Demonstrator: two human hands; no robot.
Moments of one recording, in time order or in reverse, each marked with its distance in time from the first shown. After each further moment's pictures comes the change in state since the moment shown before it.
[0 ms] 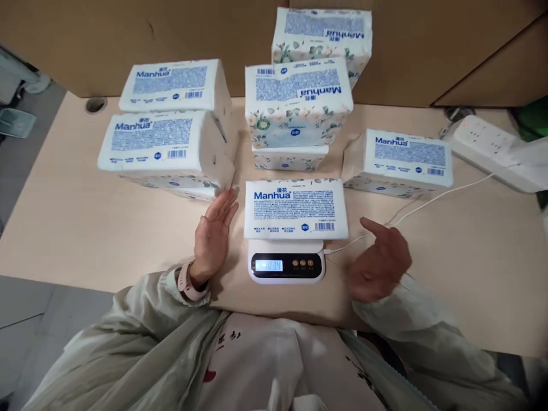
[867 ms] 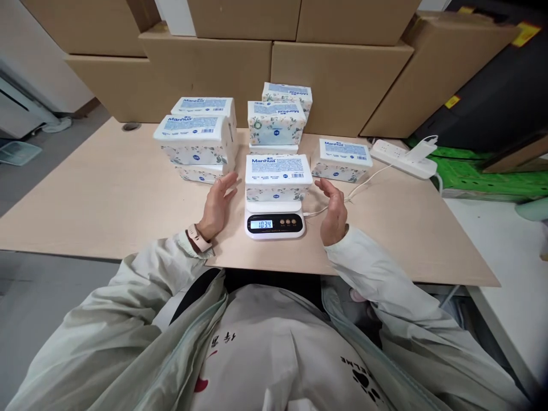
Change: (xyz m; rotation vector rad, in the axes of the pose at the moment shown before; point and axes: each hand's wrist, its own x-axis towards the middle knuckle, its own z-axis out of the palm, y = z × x) left_hand 0.004 -0.001 -0.004 0.112 -0.127 0.083; right_hand 0.002 -0.023 -0.016 0.058 -0.299 0.386
